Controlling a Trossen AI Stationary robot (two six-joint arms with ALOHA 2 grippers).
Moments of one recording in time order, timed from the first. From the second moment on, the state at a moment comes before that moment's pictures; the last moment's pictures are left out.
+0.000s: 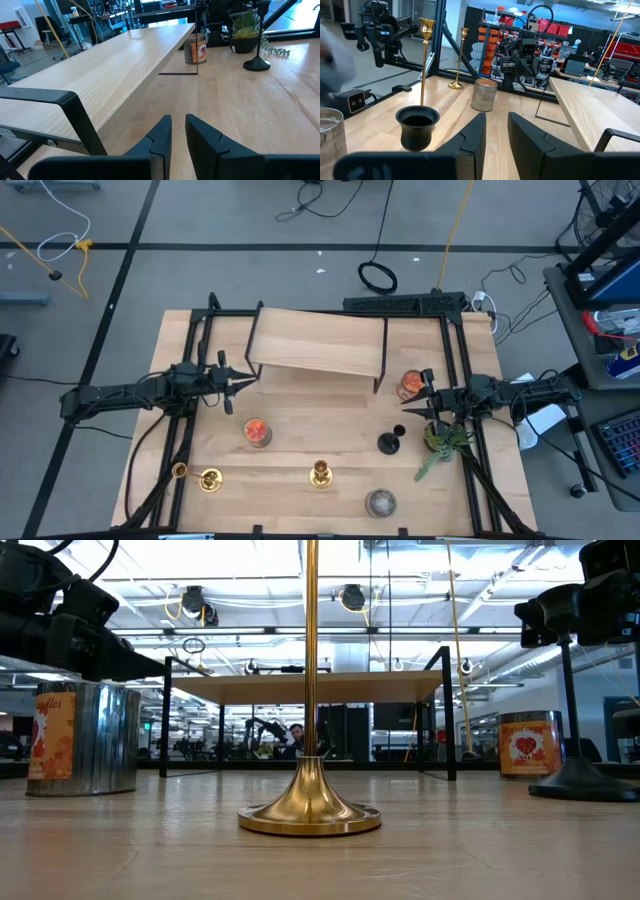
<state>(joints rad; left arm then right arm) 0.19 0.20 0.02 0.03 -0.03 0.15 0.13 0.08 0.02 0.10 -0.05 -0.17</state>
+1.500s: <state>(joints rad) 0.19 0.20 0.02 0.08 -0.03 0.15 0.13 0.08 0.02 0.32 0.23 -0.26</state>
